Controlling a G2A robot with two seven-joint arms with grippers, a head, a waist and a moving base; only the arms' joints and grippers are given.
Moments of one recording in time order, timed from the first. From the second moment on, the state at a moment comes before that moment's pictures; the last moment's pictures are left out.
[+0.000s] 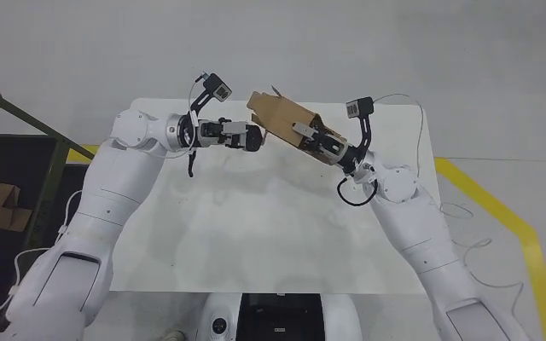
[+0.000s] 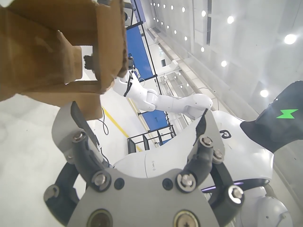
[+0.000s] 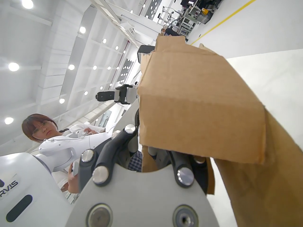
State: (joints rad) left arm 0.76 -1.05 -1.10 -1.18 -0.73 -0.39 -1.39; right arm -0.94 -1.29 1.06 -1.26 0.36 -0.63 0.75
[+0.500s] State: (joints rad) left arm 0.81 -1.02 -1.23 -1.19 -0.65 -0.41 -1.31; right arm -0.95 -1.29 1.07 -1.29 0.42 -0.65 0.85
